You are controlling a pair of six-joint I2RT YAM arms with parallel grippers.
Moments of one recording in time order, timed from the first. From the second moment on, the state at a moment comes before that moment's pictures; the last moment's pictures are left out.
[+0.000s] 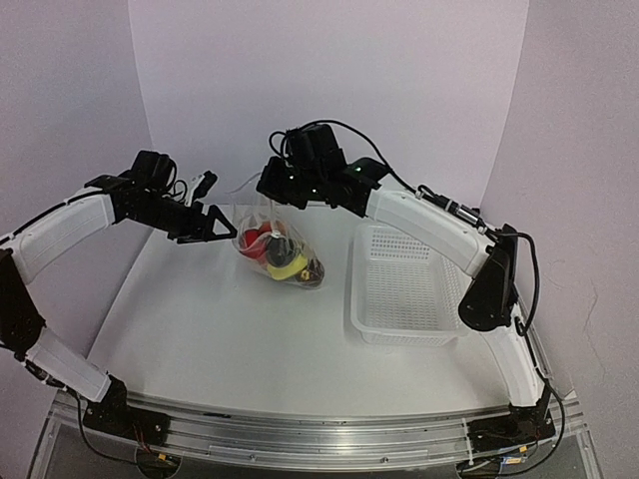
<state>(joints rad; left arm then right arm) -0.33 1.44 1.30 -0.70 0.55 -0.15 0.93 2.32 2.47 -0.53 0.10 0.83</state>
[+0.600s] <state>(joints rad) -0.35 1.40 1.16 -0.43 0.47 -0.34 0.99 2.35 2.49 -0.46 0.13 0.78</state>
